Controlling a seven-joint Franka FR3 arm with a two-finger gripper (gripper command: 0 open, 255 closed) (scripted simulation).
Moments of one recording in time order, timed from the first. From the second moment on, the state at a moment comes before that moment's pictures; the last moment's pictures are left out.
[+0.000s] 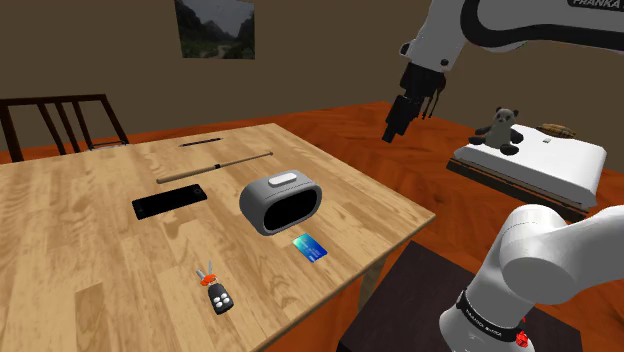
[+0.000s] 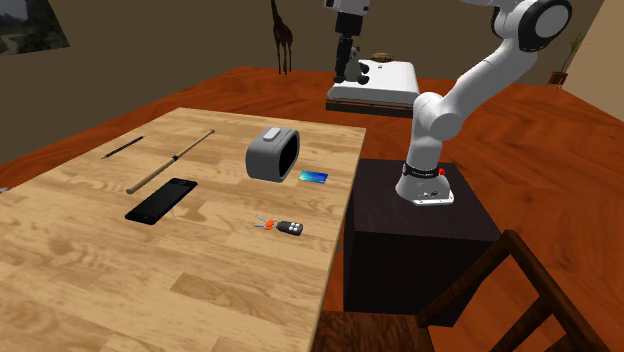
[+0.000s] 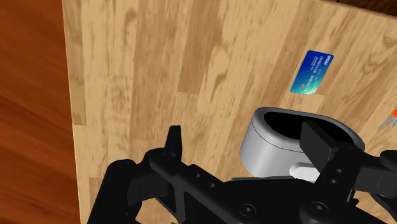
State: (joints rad) arm 0.02 -0.80 -0.01 -2.33 0.06 1.68 -0.05
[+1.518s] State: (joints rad) arm 0.09 -0.34 0.44 -2.21 0.15 1.97 0.44
